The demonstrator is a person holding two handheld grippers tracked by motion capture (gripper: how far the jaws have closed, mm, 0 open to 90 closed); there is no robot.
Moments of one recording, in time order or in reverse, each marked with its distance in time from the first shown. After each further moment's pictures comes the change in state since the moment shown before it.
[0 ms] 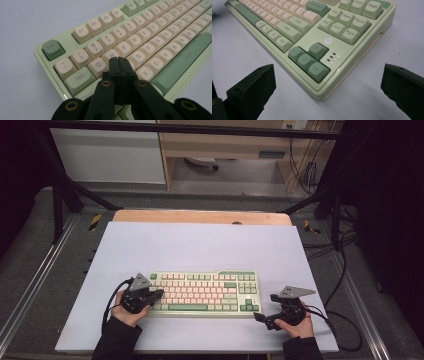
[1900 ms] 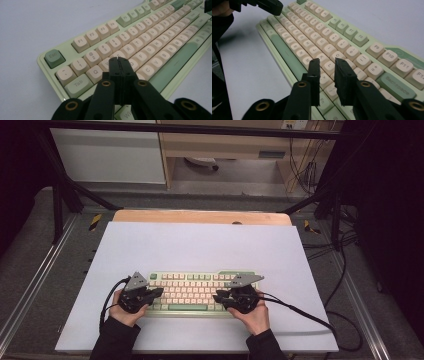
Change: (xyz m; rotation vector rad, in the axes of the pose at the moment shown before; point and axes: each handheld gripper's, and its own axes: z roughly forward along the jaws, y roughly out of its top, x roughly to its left) left arm 0.000 0.004 -0.010 -0.047 -0.022 -0.001; right arm 0.083 0.080 0.072 -0.005 0.074 -0.156
